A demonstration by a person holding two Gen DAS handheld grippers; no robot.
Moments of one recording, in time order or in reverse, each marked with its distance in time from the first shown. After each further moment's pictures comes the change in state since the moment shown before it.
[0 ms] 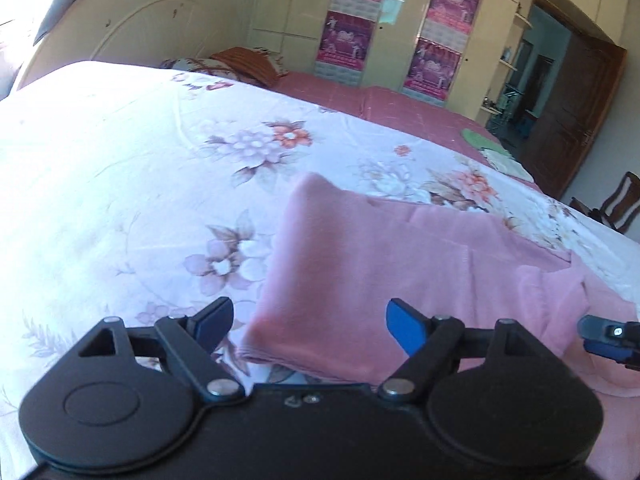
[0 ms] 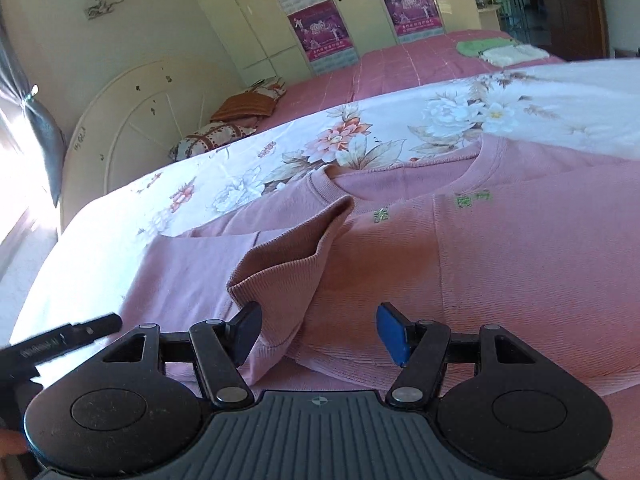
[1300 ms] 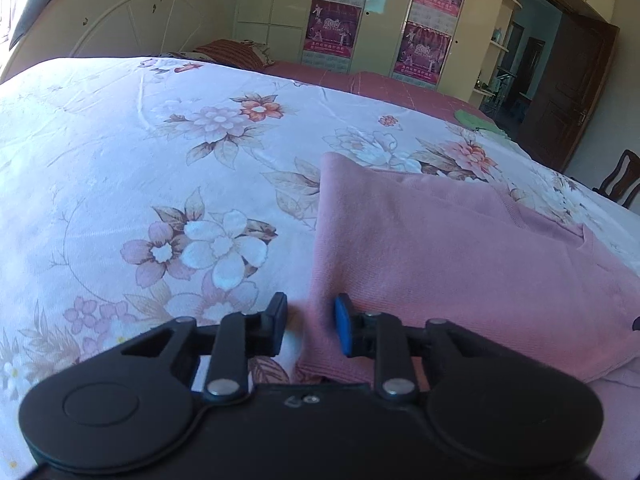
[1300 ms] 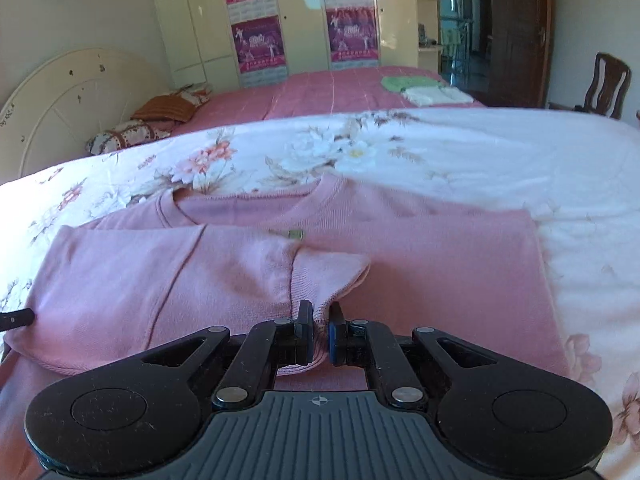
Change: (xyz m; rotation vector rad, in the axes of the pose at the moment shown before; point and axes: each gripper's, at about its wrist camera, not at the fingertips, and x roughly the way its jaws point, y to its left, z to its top) left arm 0.042 -0.028 -0.015 0.074 0.017 -0.011; right arm -0.024 -0.075 0.010 -0.163 -0.051 -0.368
